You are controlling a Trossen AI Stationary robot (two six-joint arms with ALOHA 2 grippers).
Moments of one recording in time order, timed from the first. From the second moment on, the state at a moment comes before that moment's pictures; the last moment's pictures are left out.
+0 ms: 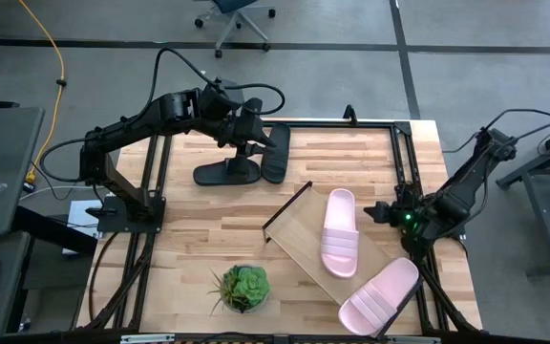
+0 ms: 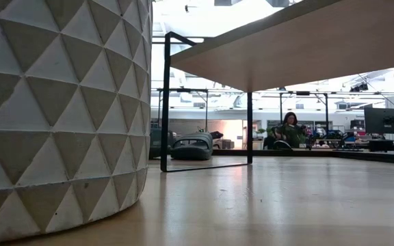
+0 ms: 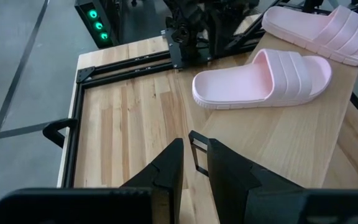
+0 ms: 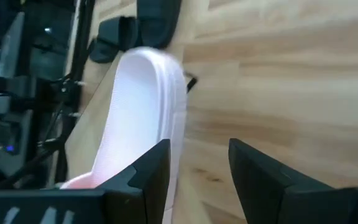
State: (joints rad) left arm 0.37 1.57 1.86 -0.93 0.26 0.38; right arm 0.81 0.88 0.79 -1.15 0.82 2.23
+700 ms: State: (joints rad) left arm 0.37 1.57 1.86 -0.92 0.26 0.39; right arm 0.50 0.84 1.11 -1.13 0.28 1.40
